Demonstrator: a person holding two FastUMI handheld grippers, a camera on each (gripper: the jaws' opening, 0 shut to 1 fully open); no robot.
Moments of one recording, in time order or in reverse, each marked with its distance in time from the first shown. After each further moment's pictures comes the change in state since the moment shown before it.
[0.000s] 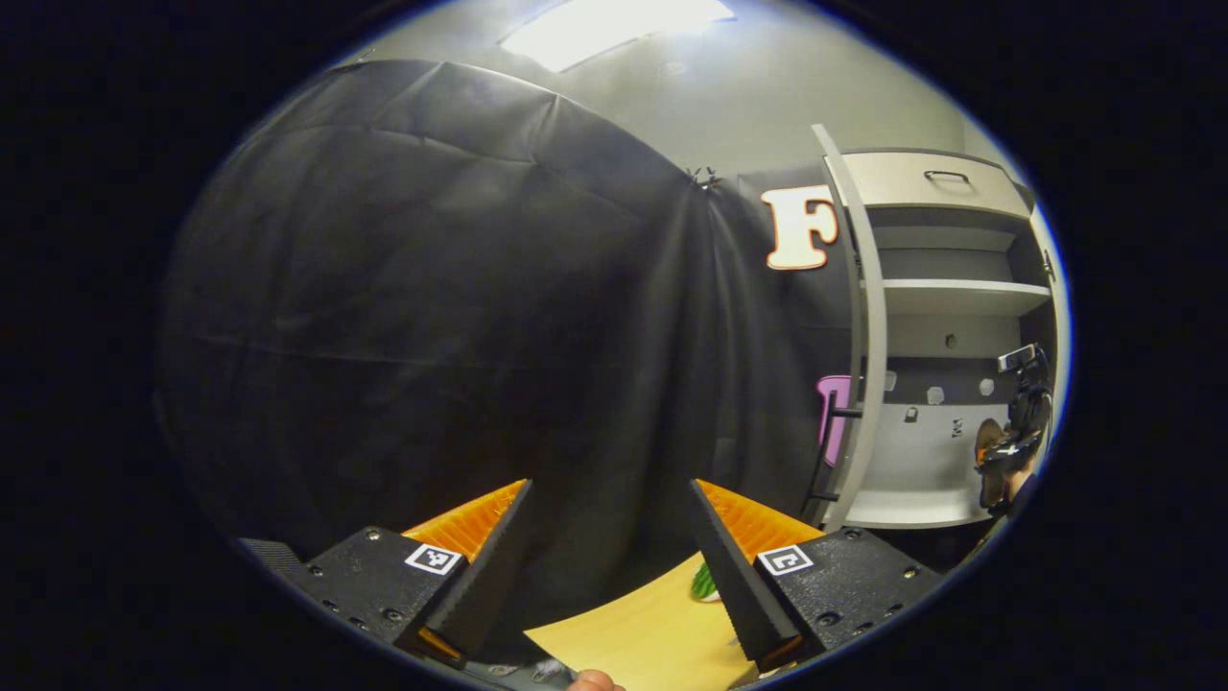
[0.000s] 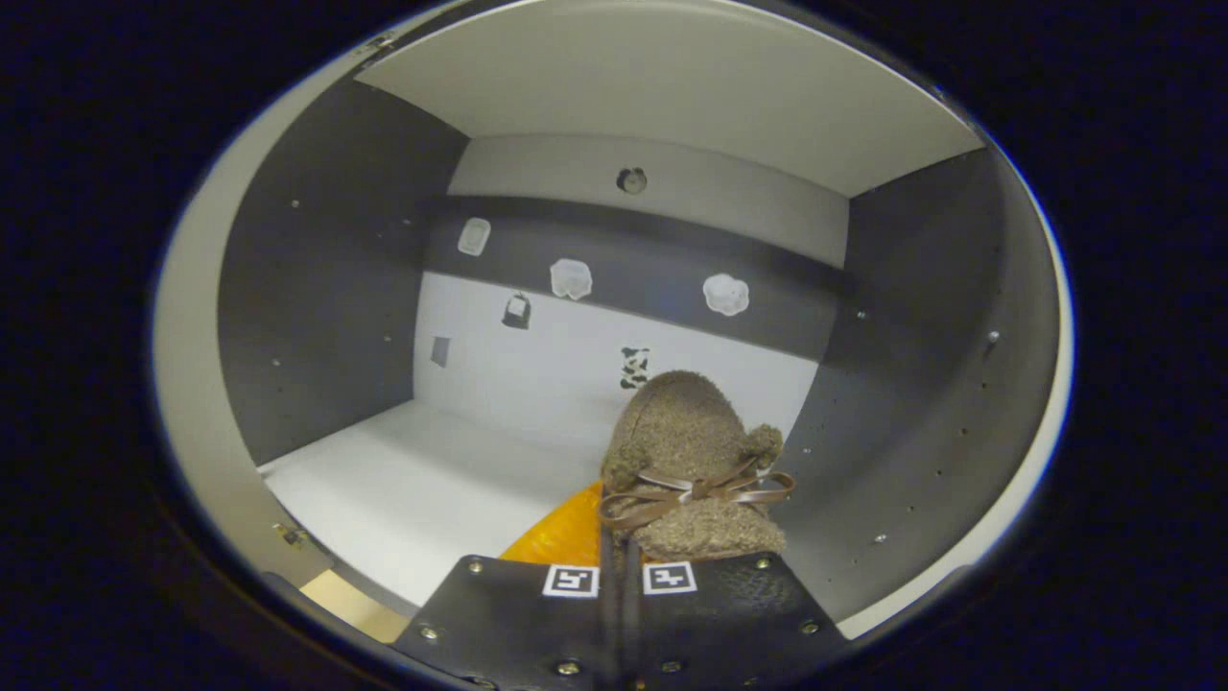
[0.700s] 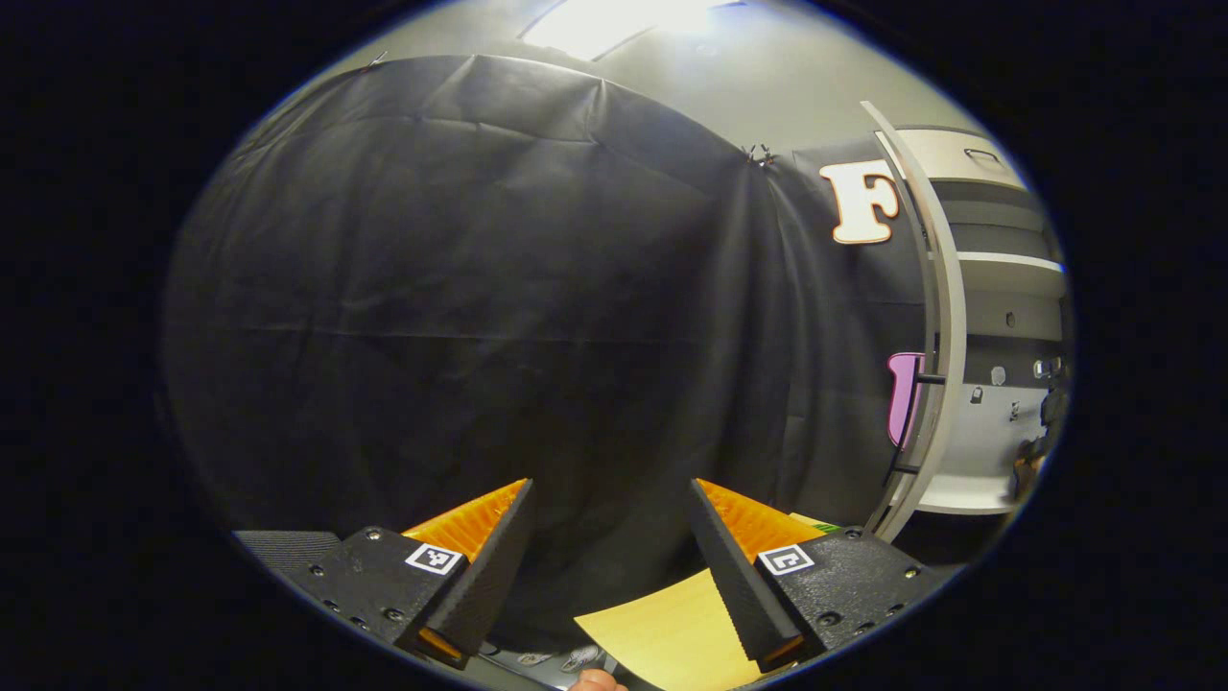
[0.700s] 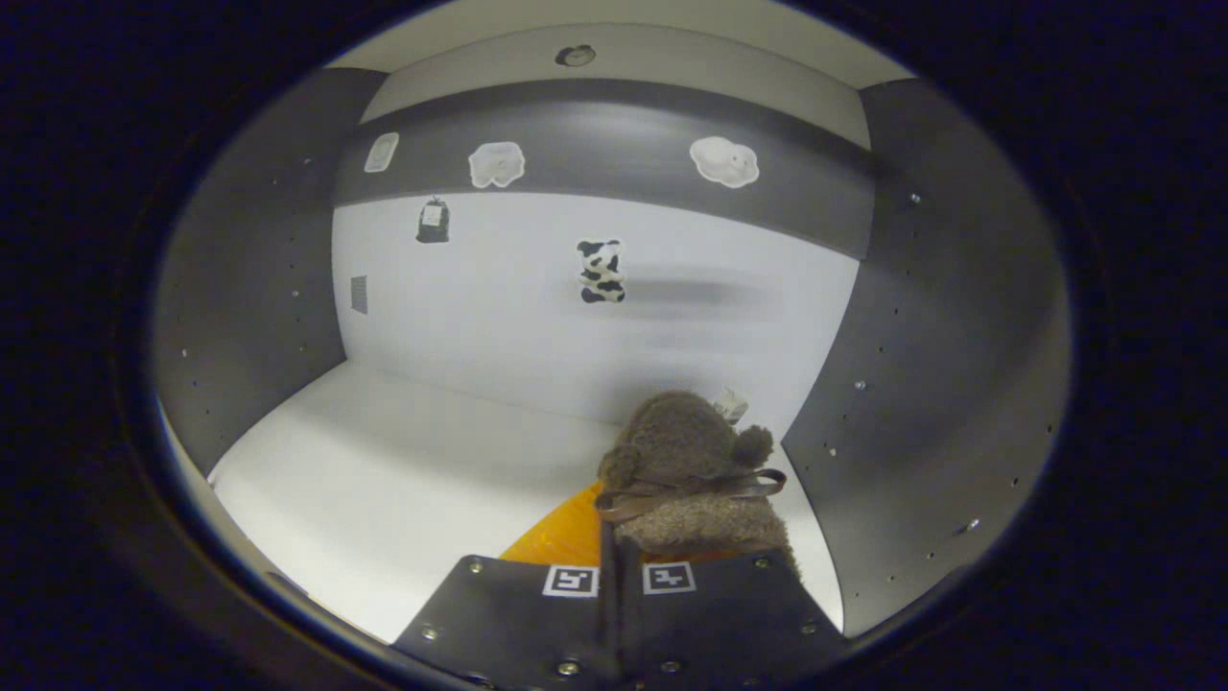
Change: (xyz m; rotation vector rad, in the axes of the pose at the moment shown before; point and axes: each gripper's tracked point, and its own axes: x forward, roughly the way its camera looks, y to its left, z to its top) left arm 0.009 0.016 -0.009 0.014 0.065 0.151; right arm 0.058 -0.011 -0.055 0.103 0.228 -0.024
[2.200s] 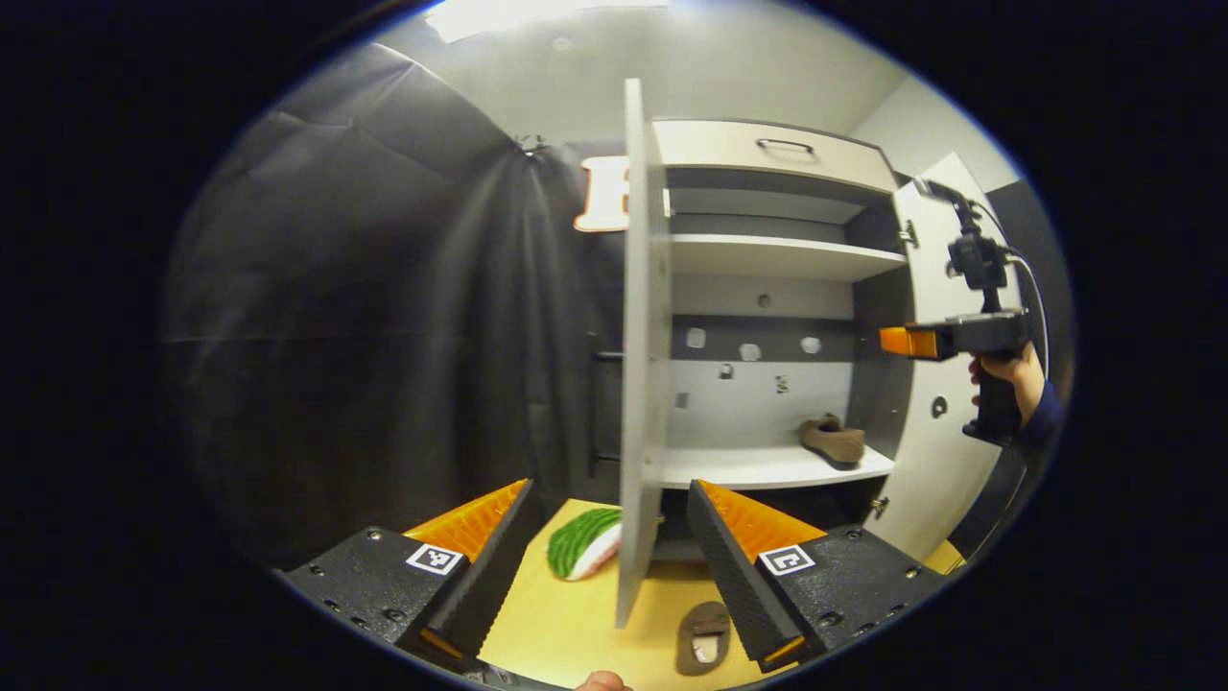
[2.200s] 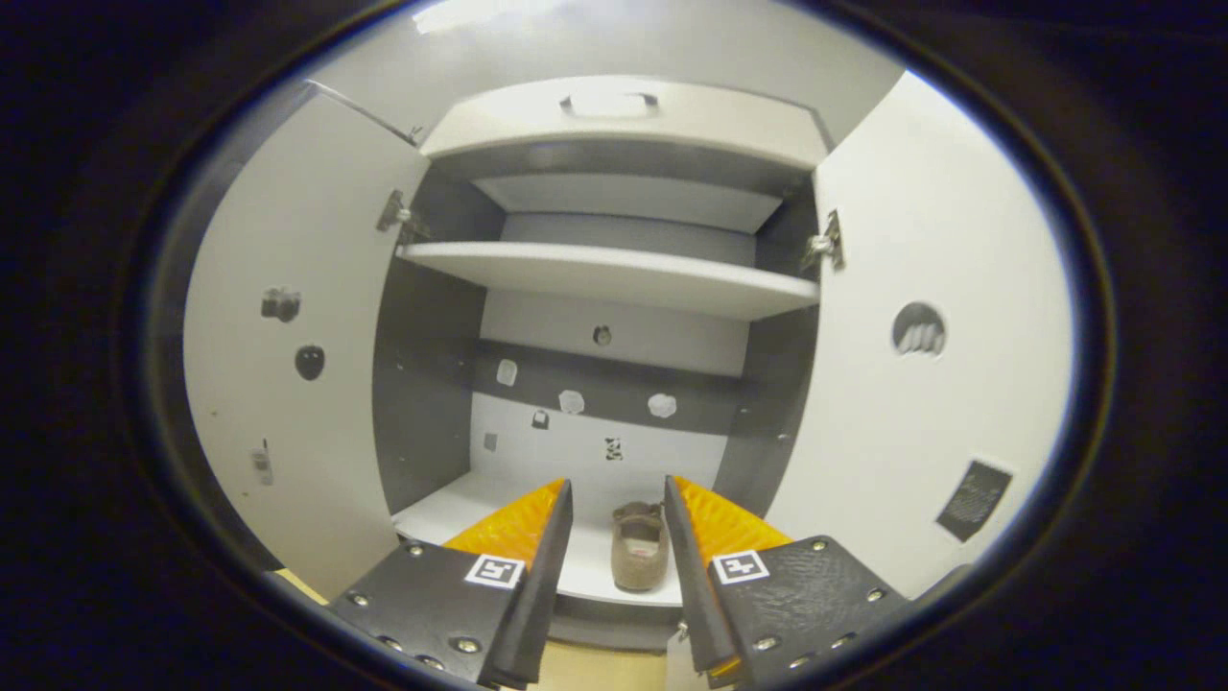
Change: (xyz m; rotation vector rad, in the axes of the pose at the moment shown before) left arm -0.087 -0.152 -0.037 0.070 0.063 -0.843; right arm -0.383 -0.024 0.095 -0.029 -0.500 0.037
